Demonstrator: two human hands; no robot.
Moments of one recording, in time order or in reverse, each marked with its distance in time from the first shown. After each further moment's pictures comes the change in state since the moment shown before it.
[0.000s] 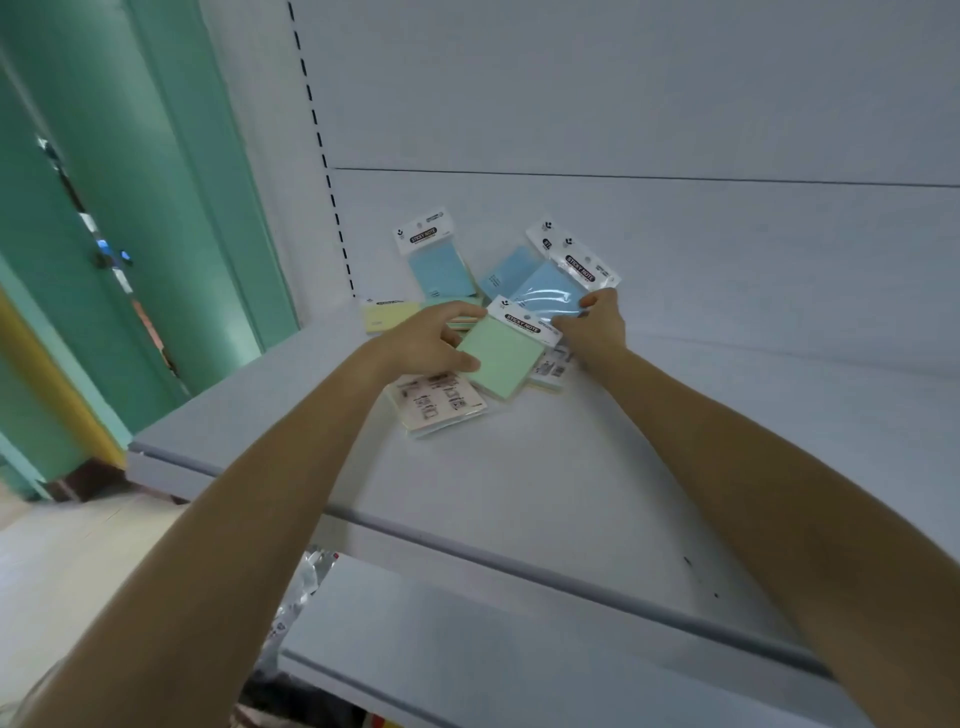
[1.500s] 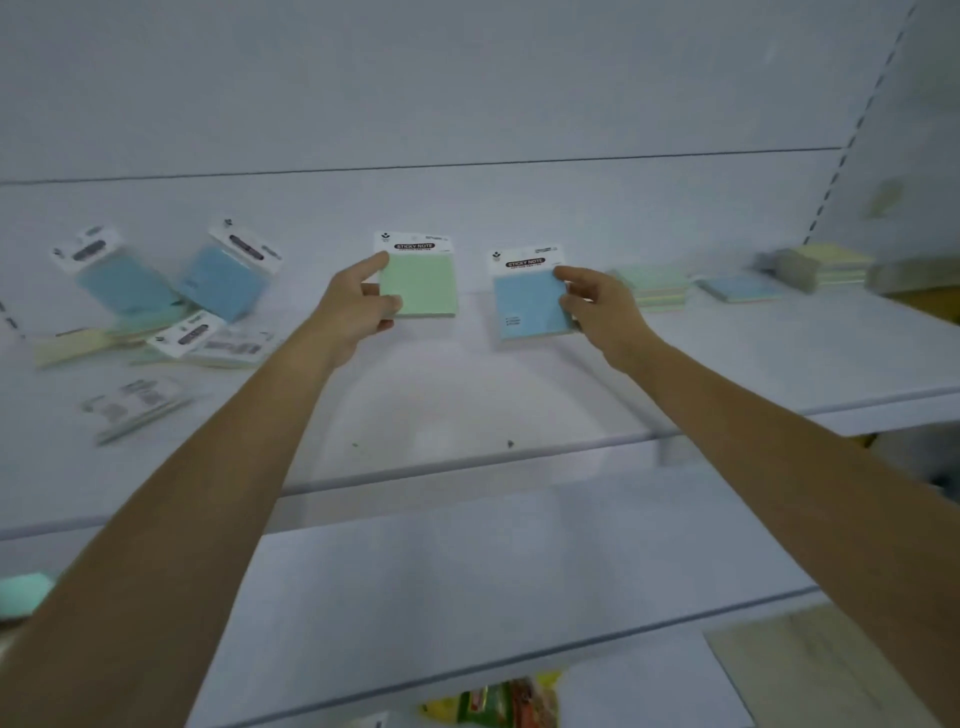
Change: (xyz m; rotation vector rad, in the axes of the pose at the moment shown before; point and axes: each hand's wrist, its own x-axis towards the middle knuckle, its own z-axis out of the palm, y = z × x) left_hand -0.029 0.170 0.170 -0.520 -0.058 0.190; right_hand -0.155 0.062 -0.314 0.004 0.294 -0.066
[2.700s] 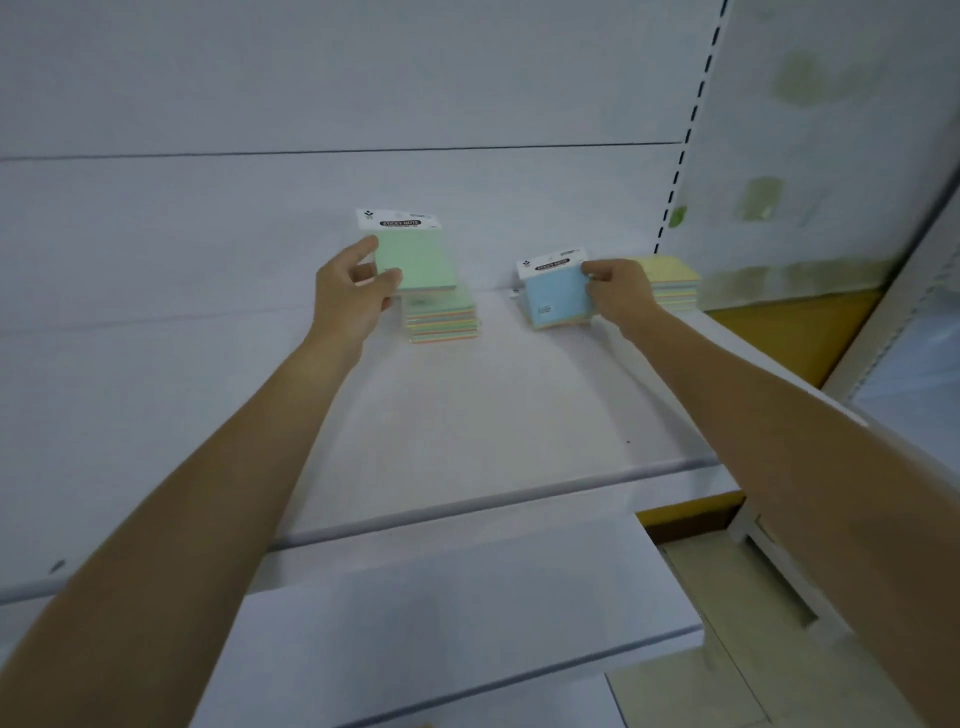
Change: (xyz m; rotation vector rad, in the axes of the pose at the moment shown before) left_hand 0.068 0.046 0.296 -0.179 0.208 0.074; right_hand 0.144 0.112 -0.267 -0.397 0.197 0.121
